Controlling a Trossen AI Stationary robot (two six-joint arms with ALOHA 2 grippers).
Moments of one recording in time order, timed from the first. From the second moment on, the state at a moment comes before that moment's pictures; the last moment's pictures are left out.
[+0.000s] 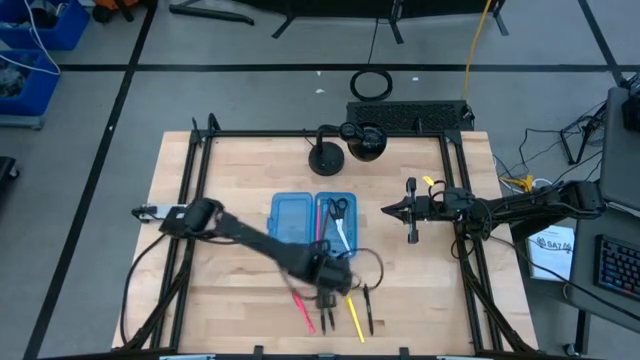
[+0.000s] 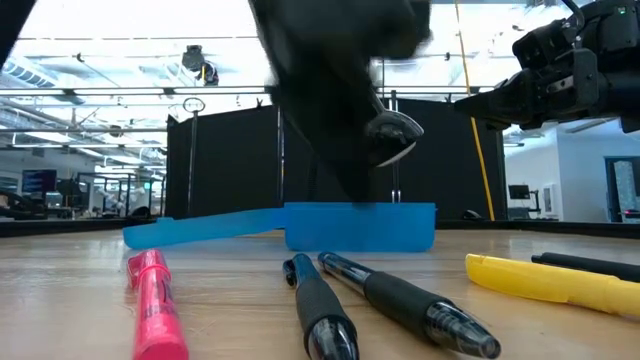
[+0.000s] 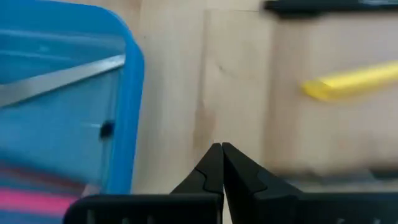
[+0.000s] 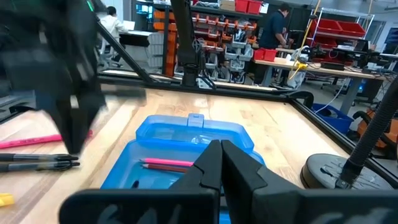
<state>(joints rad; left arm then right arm) -0.36 2.20 1.76 -0.77 -0.16 -0.40 -0.08 0.83 0.02 0.79 -0.05 -0.12</state>
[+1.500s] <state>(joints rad) -0.48 0.63 0.20 0.32 -0.63 -0.04 -0.08 0.83 0.02 0.92 -0.03 0.12</state>
